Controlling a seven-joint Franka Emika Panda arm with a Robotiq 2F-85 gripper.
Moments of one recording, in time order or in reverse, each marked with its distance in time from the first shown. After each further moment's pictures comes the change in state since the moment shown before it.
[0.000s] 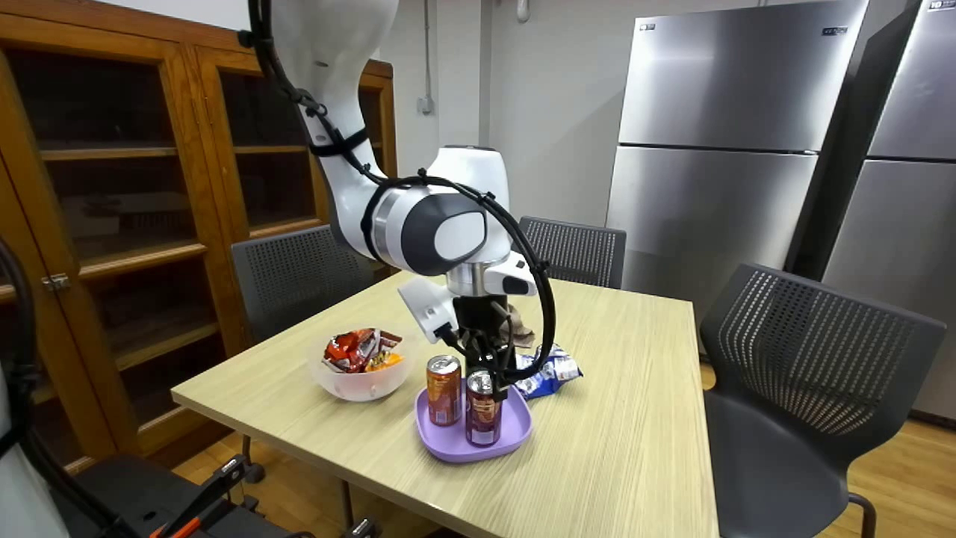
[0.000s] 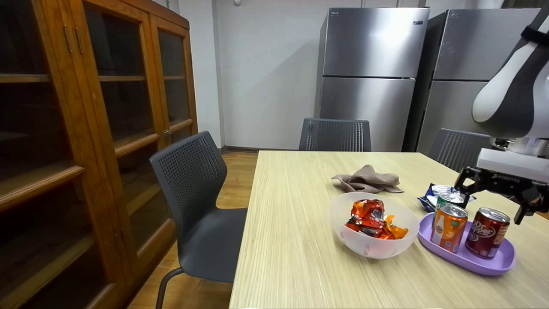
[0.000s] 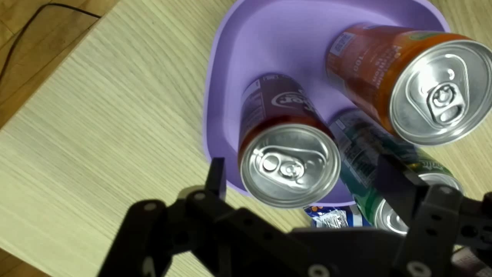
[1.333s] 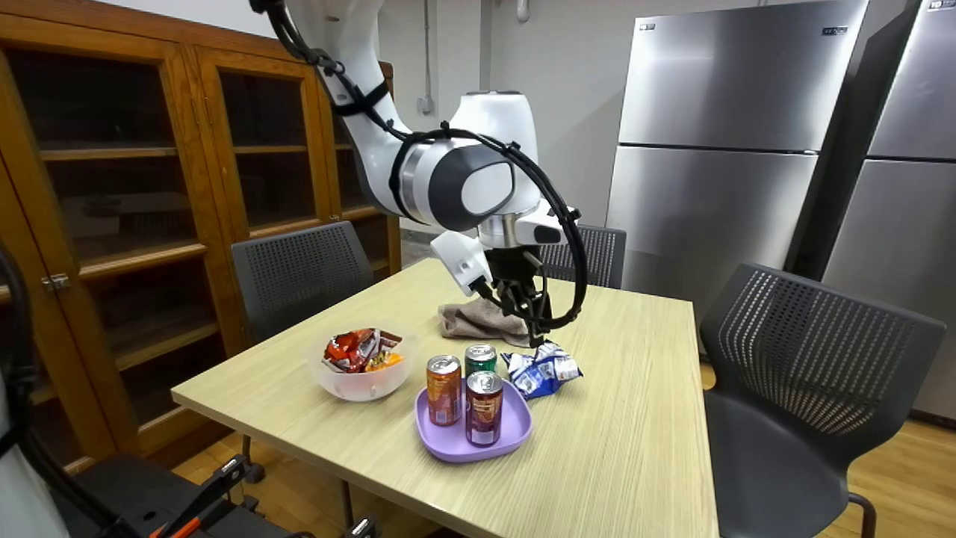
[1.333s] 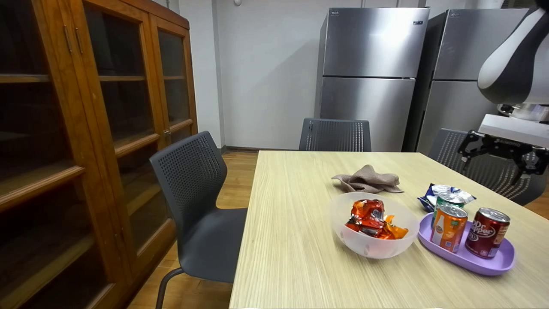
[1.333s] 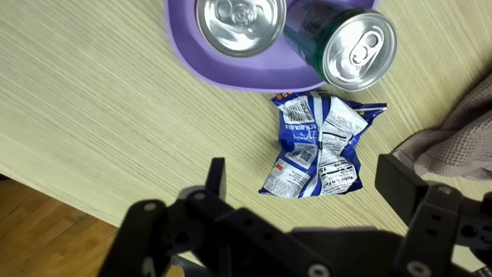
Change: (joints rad) arm -0.026 -0.065 -0.008 0.094 0.042 -0.001 -0.017
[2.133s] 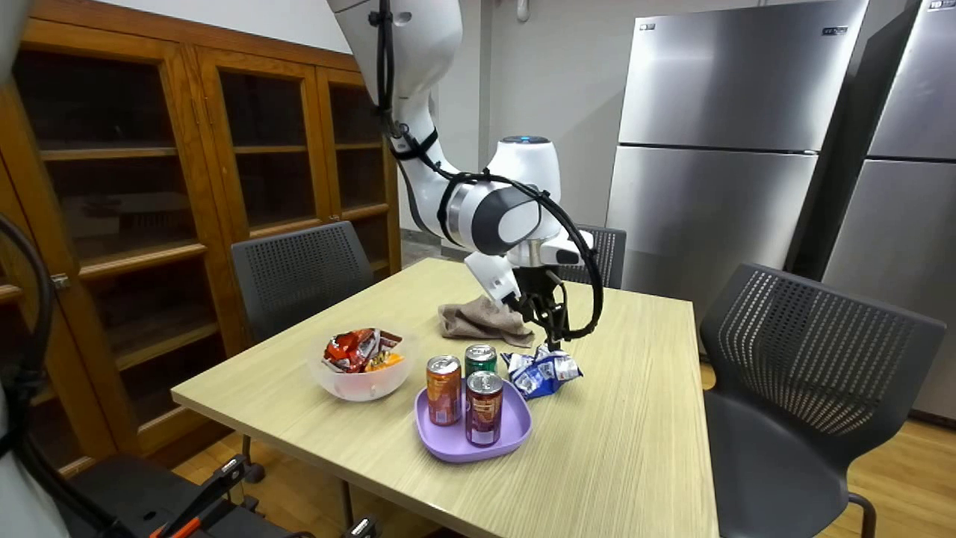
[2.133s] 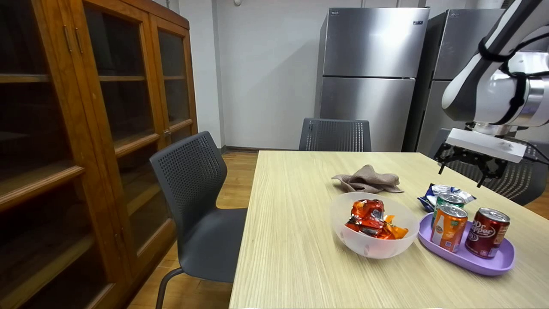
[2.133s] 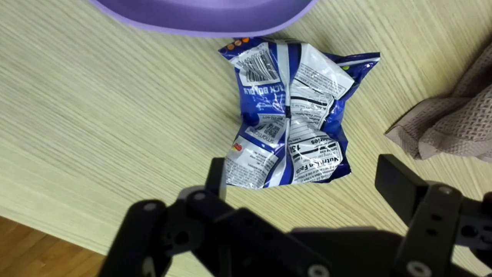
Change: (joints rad) arm -0.042 0.300 0.068 0.317 0.095 -0.020 -0.026
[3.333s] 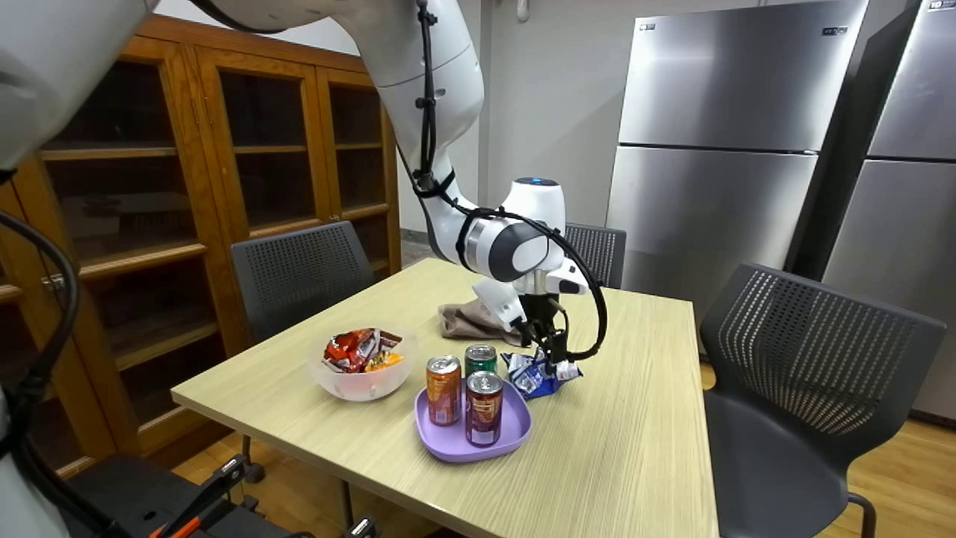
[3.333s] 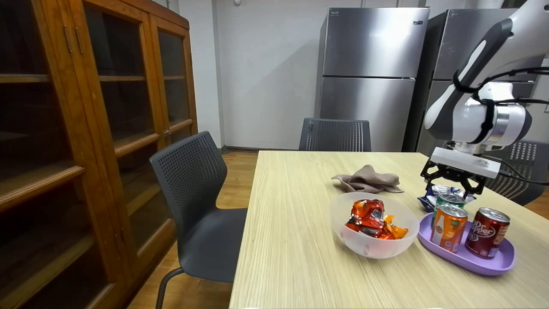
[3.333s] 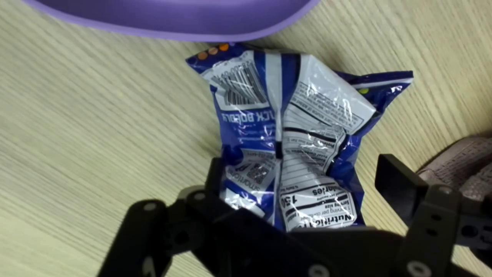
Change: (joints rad) arm -0.013 0.211 0.024 0.209 0.000 -0.094 -0.008
